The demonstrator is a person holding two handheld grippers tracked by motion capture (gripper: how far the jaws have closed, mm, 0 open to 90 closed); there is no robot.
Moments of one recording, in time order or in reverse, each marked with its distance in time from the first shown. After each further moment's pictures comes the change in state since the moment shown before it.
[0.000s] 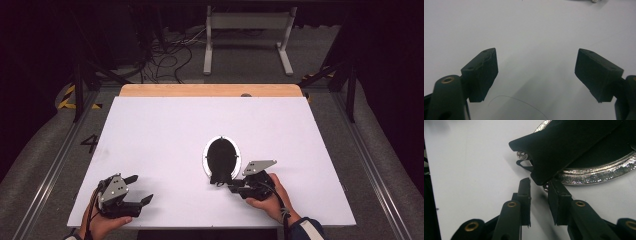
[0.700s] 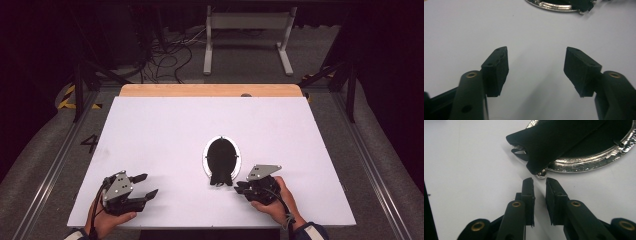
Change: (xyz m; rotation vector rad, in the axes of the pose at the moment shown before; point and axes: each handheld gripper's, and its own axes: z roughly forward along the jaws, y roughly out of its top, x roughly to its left) left arm -0.003 0.009 0.001 -0.048 -0.029 0.044; right arm 0.006 -0.009 -0.012 0.014 -0.084 -0.059
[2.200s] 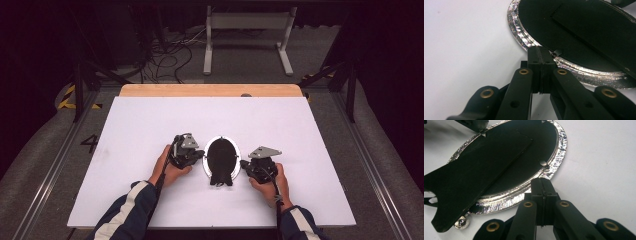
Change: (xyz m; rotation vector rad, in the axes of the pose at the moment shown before) left arm 0.012 0.104 0.179 0.167 -0.103 0.024; right arm -0.044 0.013 0.024 -0.085 -0.249 0.165
